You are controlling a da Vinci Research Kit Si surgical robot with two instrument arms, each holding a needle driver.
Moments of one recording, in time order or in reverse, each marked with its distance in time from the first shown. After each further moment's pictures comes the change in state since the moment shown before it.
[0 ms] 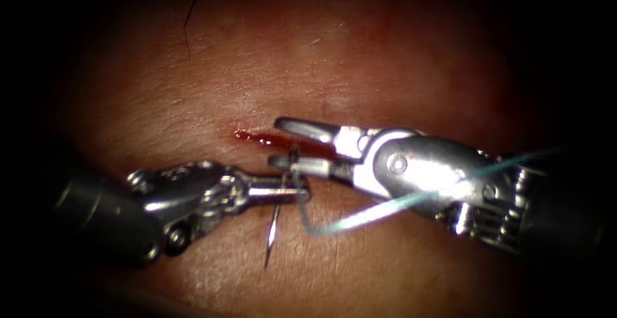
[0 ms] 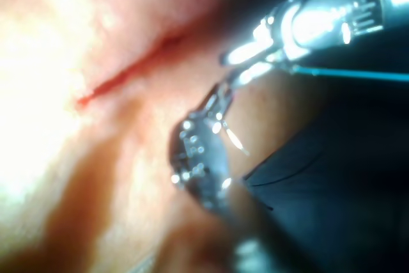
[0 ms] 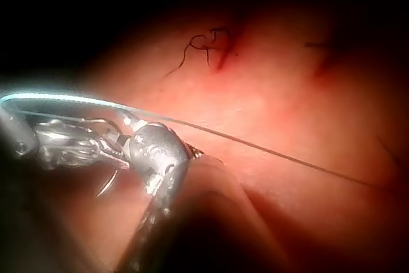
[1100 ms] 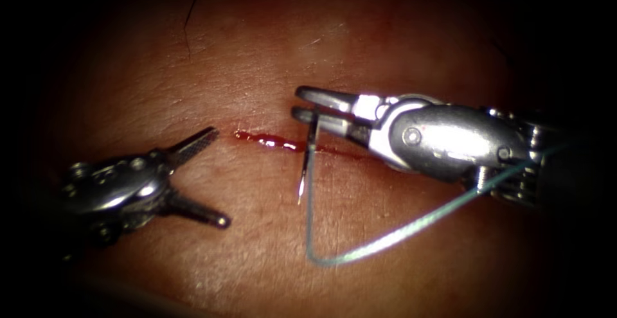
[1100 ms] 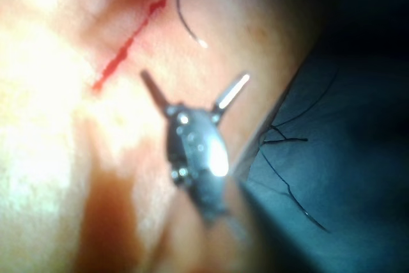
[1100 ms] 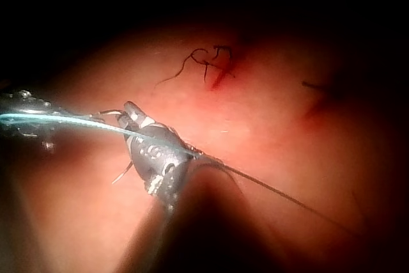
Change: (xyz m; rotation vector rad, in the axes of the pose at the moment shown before) right arm -0.002 0.002 0.000 0.040 0.013 -0.358; left arm 0.000 -0.001 -0.006 0.224 0.025 0.332
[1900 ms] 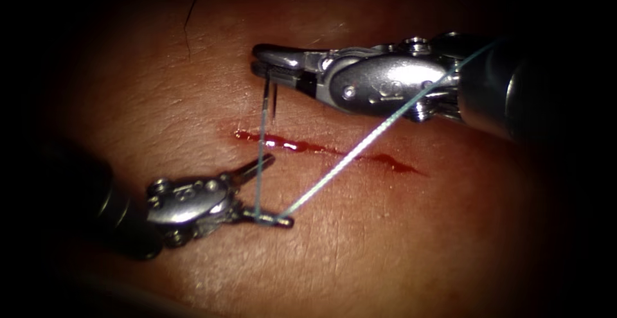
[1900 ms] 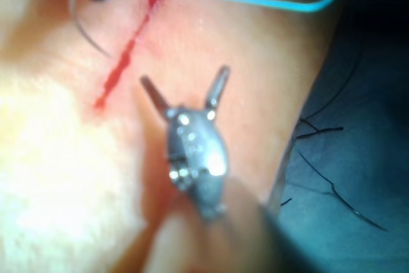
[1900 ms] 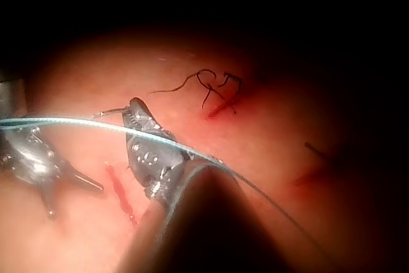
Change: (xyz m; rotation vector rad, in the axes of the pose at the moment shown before) right arm -0.008 0.002 0.006 0.022 0.022 -0.293; left arm -0.010 -0.005 0.007 0.060 -0.133 0.056
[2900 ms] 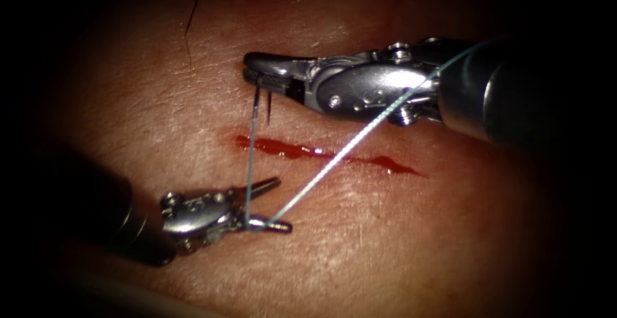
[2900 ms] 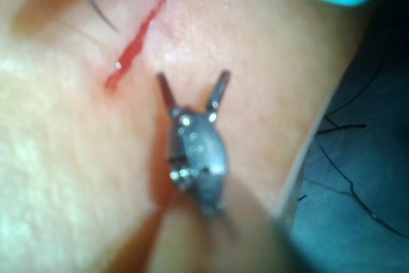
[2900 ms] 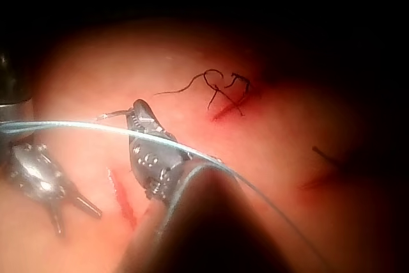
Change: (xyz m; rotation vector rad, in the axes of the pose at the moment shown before) right arm -0.001 -0.002 0.001 0.001 -0.003 -0.066; left arm -0.006 -0.006 0.000 -0.005 -0.070 -0.055
